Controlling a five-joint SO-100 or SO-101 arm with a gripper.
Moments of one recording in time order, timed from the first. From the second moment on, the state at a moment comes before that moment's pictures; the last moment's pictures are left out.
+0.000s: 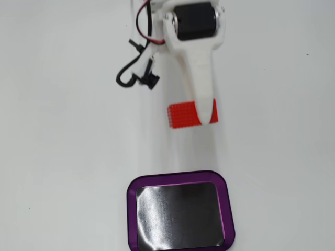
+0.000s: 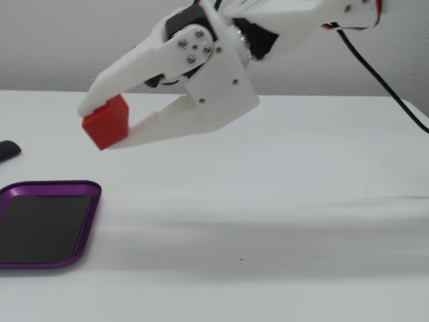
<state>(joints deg) -1.8 97.3 112.5 5.3 -12.3</state>
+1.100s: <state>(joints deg) 0.0 67.6 79.2 25.0 -2.8</state>
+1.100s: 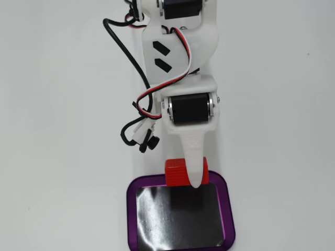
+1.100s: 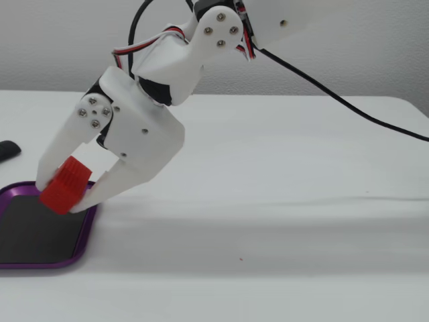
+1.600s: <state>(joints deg) 0.0 67.6 79.1 33.0 -2.8</state>
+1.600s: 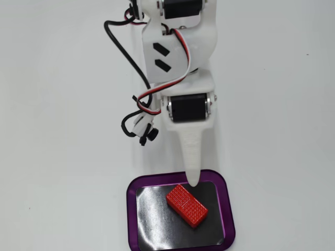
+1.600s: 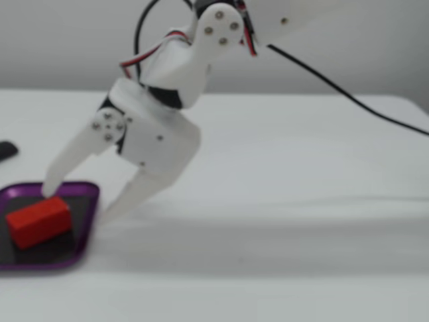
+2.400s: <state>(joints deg) -0.7 120.1 100.5 64.9 -2.8</state>
